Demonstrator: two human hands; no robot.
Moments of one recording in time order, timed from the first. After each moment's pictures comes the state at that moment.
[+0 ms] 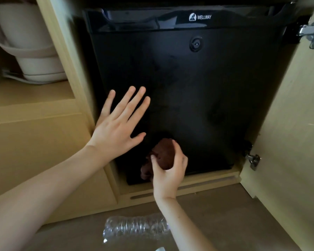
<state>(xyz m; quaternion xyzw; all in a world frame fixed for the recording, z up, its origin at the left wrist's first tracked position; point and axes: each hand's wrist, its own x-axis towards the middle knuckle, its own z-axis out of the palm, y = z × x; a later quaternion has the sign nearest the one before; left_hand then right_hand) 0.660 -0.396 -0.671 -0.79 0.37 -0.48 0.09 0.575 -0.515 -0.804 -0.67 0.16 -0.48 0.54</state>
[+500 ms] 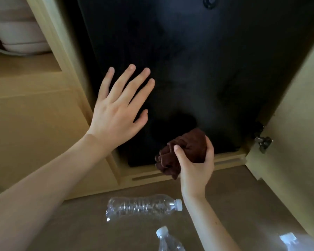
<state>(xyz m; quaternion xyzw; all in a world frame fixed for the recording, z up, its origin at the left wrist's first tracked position) 0.644 -0.405 -0.682 -0.78 0.38 -0.49 0.02 0.533 -0.553 -0.806 -0.56 0.22 -0.40 0.69</state>
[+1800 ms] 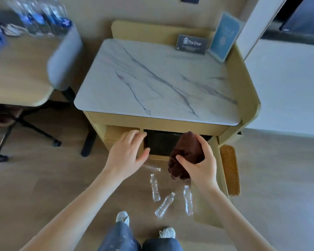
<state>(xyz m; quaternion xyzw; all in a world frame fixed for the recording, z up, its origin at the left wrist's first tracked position) 0.346 -0.326 0.022 -0.95 0.20 -0.11 -0.19 0.293 -0.561 0.026 -0.82 0.11 -0.11 0.54</state>
